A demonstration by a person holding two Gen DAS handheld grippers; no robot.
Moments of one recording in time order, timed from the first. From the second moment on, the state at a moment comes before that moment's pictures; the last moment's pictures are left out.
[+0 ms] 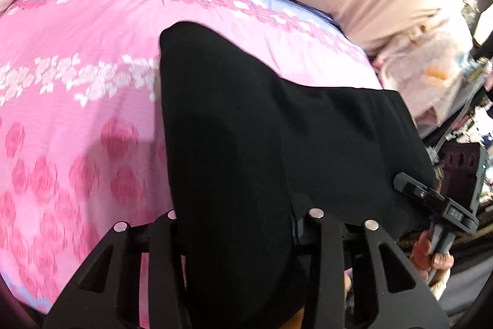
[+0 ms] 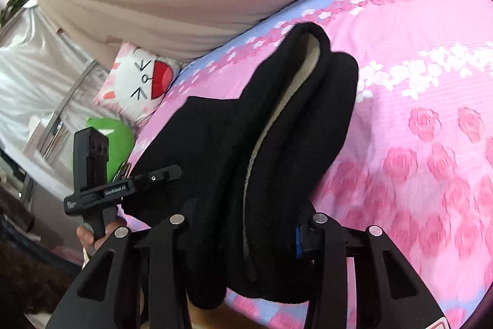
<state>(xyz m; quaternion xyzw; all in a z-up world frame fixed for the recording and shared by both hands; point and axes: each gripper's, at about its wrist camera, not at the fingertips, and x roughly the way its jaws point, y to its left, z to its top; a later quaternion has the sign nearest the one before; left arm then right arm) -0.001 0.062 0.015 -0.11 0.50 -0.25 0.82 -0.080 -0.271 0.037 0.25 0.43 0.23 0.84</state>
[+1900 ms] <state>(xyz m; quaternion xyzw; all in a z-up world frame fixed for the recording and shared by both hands) -0.056 0.050 0.045 -0.05 0.45 -0.21 0.87 -0.133 -0.272 0.035 0.27 0.38 0.19 0.86</state>
